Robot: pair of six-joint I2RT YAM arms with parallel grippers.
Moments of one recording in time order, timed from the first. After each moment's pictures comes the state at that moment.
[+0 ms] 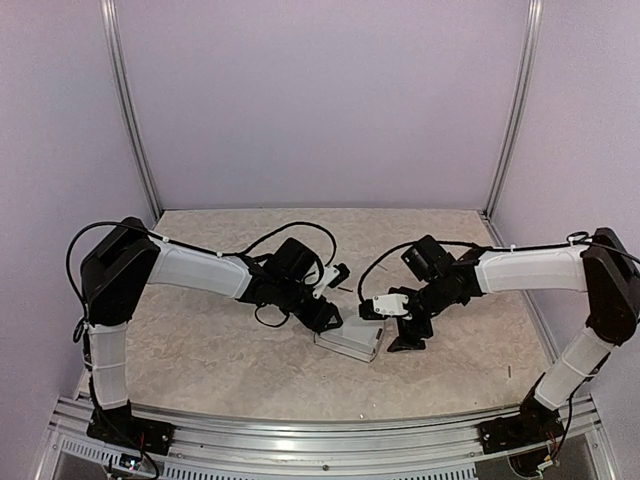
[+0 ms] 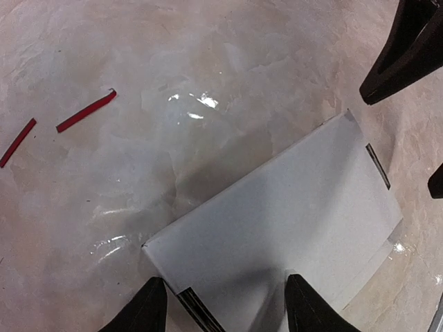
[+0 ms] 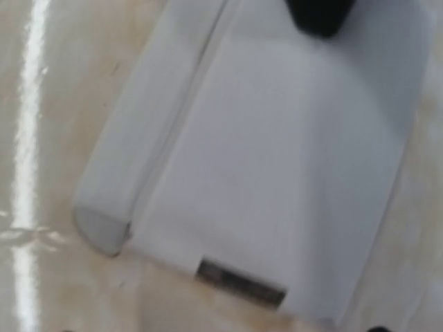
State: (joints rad) left arm -0.86 2.04 1.28 -0.11 0.26 -0.03; right arm 0.68 1.60 0.94 -0.46 -0.29 -0.87
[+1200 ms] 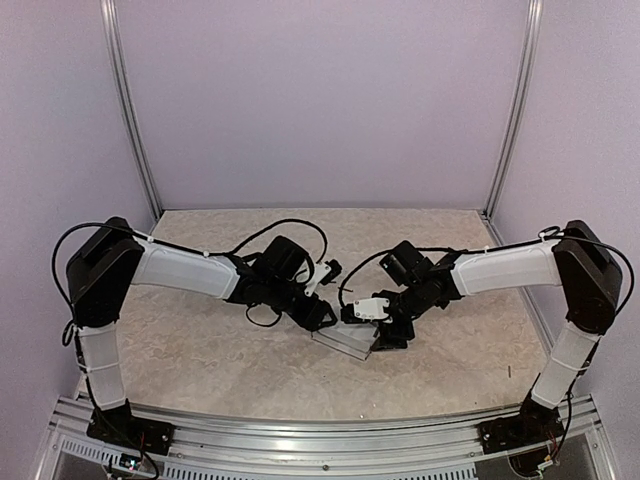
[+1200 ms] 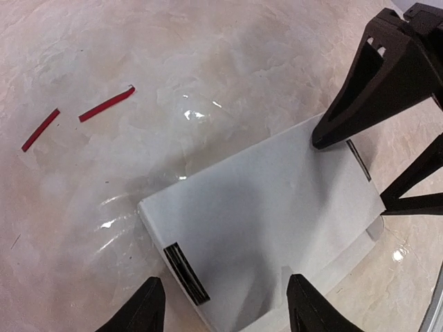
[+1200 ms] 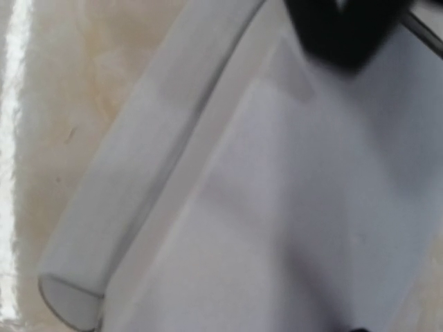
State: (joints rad) left arm -0.85 1.99 1.23 -0.08 0.27 -0.04; right arm 0.77 1.74 1.02 -0.38 -0.23 -0.85
